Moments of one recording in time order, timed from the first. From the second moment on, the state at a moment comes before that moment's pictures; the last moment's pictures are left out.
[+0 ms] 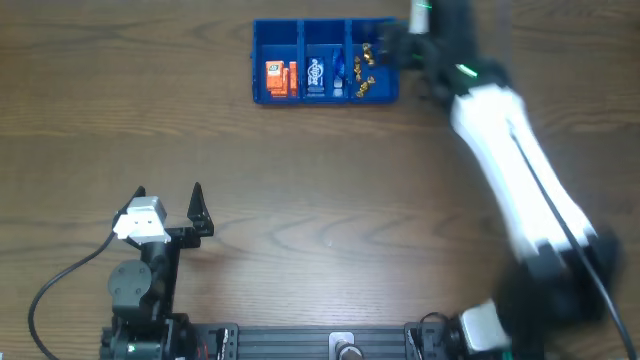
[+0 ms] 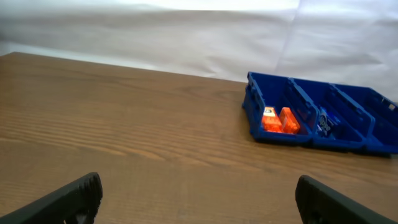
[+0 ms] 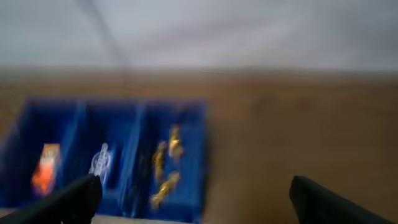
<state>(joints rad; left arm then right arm) -0.05 0.02 0.03 -0.13 -0.03 -0.14 0.16 1.58 1.39 -0.35 0.05 0.14</state>
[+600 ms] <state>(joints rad) -0.05 0.02 0.03 -0.13 -0.03 -0.14 0.04 0.01 0.06 -0.16 -0.16 0.05</state>
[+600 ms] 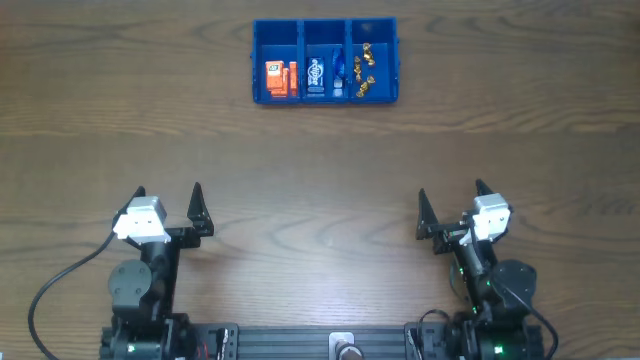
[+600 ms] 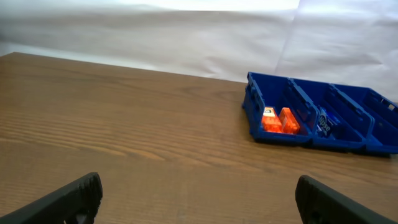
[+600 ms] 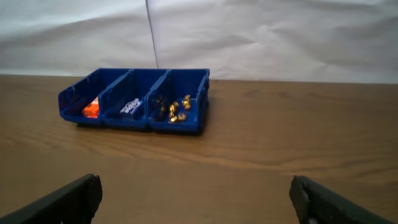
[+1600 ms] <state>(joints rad) -0.05 0.02 0.03 -0.13 -0.03 -0.14 0.03 0.01 0.01 -0.07 -0.16 0.05</state>
